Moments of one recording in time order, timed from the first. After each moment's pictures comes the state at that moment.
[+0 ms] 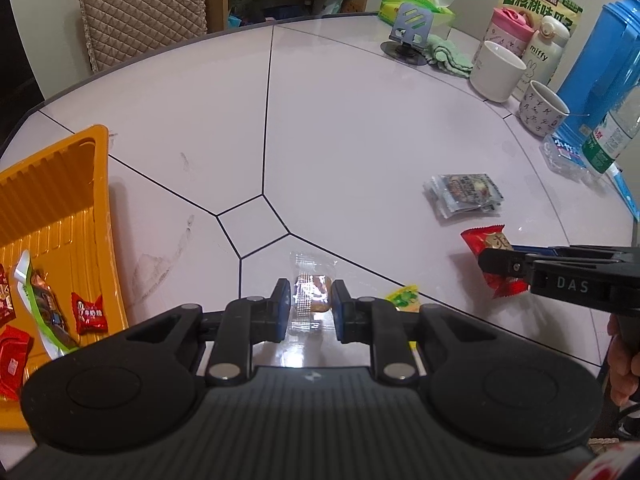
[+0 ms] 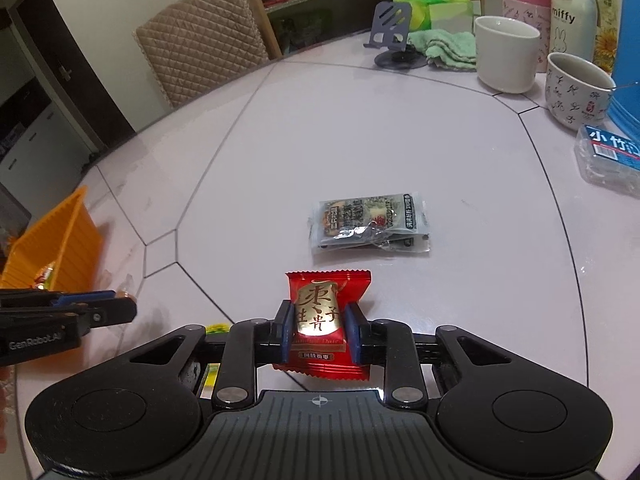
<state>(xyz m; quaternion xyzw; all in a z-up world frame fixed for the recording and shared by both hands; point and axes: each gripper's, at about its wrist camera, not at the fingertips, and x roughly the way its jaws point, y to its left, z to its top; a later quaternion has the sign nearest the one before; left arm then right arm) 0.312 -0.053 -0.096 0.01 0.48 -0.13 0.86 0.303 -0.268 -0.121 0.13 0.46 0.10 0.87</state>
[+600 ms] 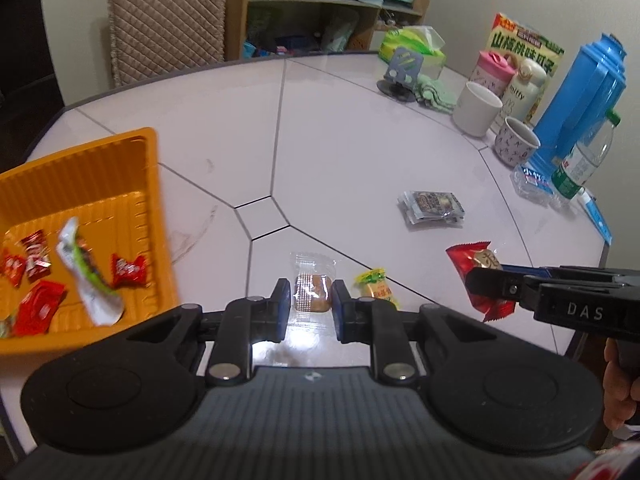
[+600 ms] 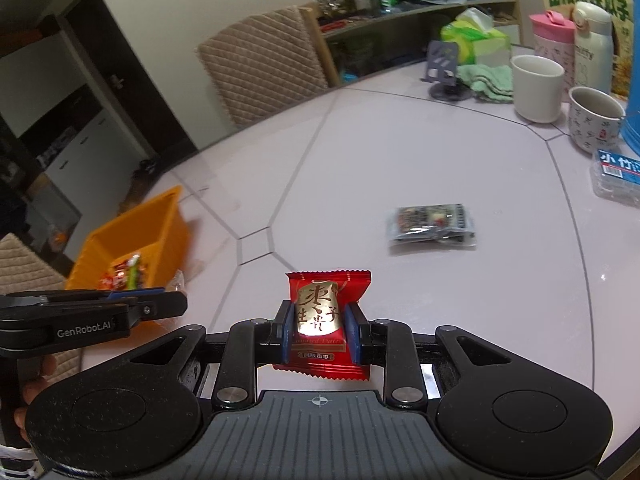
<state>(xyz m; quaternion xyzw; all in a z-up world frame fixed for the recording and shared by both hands) 0.244 -0.026 -0.046 -0.03 0.45 -0.12 0.89 0.242 -0.245 -0.063 0.14 0.43 0.17 0.88</state>
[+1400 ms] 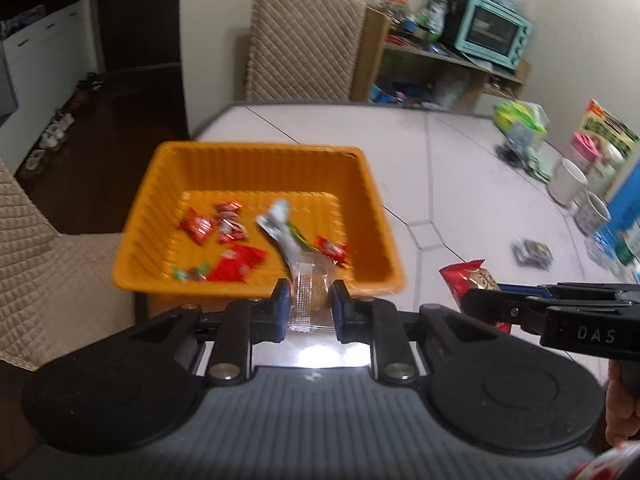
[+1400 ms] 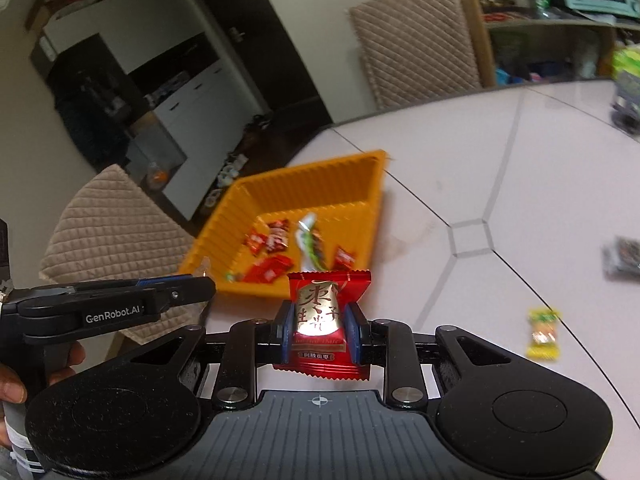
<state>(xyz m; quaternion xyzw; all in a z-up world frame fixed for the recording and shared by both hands) 0.175 0.125 -0.008 -0.08 0.41 0.03 0.91 0.232 -0.086 -0.036 0.10 0.42 0.34 0.84</state>
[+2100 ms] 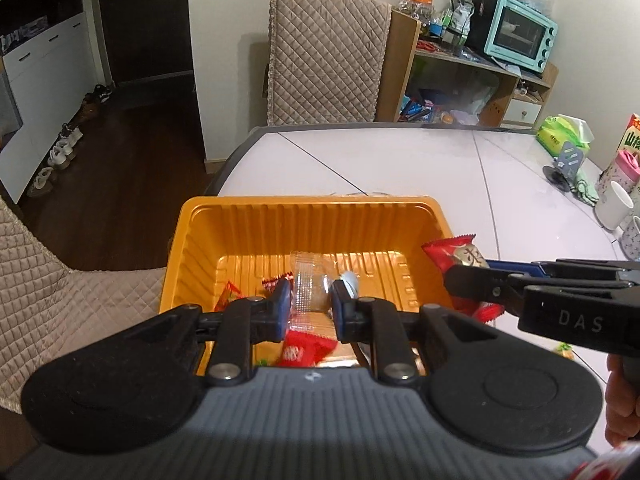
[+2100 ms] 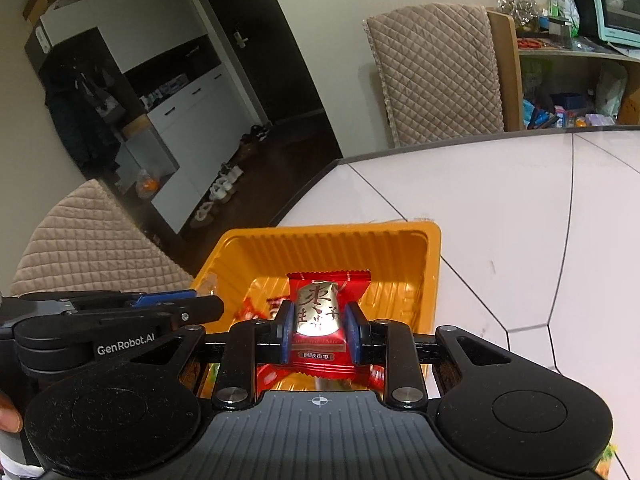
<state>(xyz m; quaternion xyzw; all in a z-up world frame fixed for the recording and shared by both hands) 0.273 0.187 -0.024 -0.06 0.41 0.04 0.91 0.331 0.017 -0.054 0.08 0.40 0.33 0.85</state>
